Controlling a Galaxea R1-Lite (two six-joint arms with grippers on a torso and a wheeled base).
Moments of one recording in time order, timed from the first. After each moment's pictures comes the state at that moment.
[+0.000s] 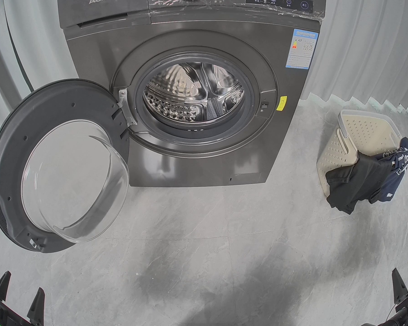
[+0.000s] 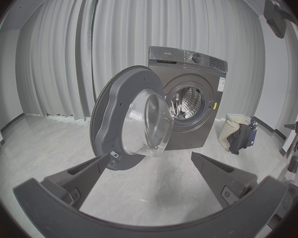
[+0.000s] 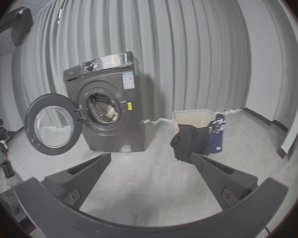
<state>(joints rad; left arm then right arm) 0.00 0.02 -0.02 0.01 0.00 -0.04 0.00 0.01 -0.02 -0.02 0.00 0.06</state>
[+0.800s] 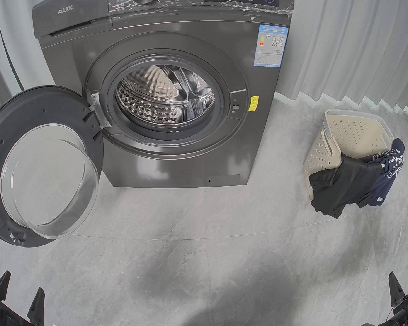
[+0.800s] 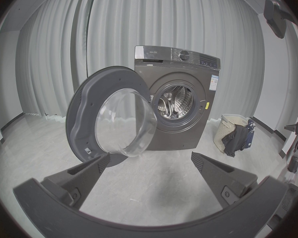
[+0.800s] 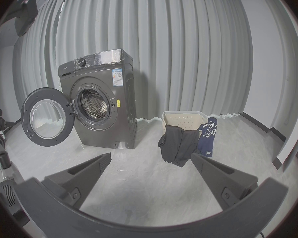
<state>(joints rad) 0.00 0.02 -0.02 0.01 0.00 -0.04 0.00 0.01 -0.02 0.00 0.00 0.00</state>
